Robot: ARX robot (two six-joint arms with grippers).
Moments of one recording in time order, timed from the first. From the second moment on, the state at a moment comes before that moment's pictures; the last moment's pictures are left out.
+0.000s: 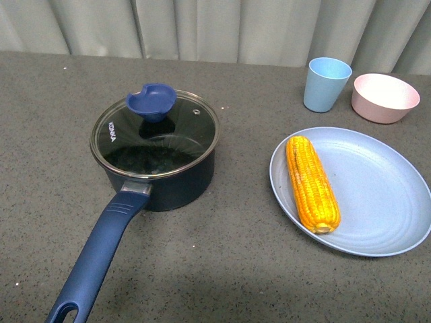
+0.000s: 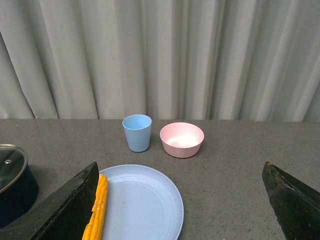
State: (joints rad) left arm 0.00 0.01 0.02 0.00 0.00 -0.01; right arm 0.00 0.00 0.01 0.00 0.00 0.00
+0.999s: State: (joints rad) left arm 0.00 0.01 0.02 0.00 0.00 -0.01; right arm 0.00 0.00 0.01 0.00 0.00 0.00
